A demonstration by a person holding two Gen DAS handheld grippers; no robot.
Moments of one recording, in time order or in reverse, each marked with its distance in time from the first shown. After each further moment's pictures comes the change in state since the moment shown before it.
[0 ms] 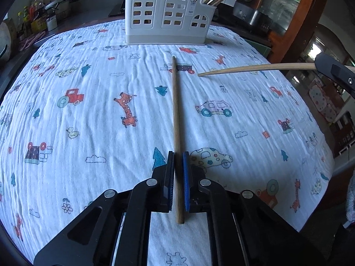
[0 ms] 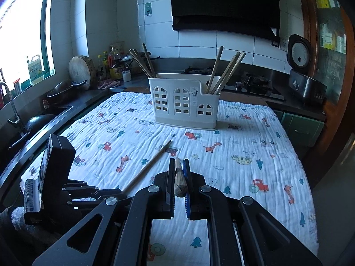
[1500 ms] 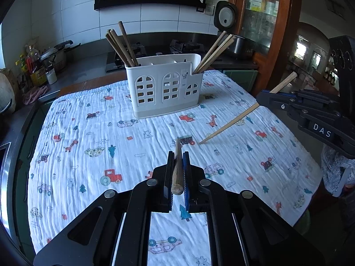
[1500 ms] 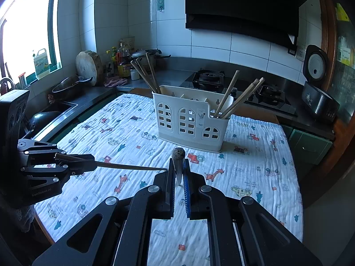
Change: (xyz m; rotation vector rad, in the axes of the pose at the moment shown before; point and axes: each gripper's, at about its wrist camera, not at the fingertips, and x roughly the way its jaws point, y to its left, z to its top) left arm -0.095 0.001 0.073 0.162 -0.200 0.011; right arm 0.023 -0.008 0.070 -0.080 0.039 0.056
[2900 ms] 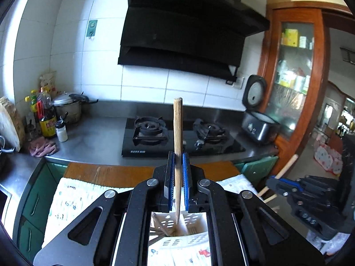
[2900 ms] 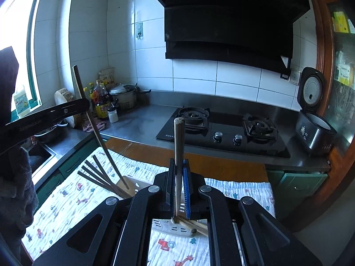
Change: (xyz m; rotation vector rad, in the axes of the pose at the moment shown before) left arm 0.020 0.066 0.242 -0.163 -0.361 0.081; right arm 0.051 -0.080 0.184 0.049 -0.112 -0.050
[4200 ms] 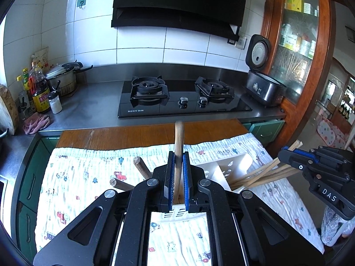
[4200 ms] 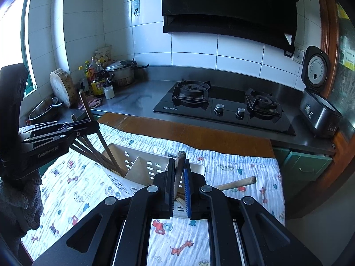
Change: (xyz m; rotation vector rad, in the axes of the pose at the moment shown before) left arm 0.049 0.004 -0.067 0.047 0.218 0.009; right arm 0.040 -0.007 -0.046 0.010 0.123 0.000
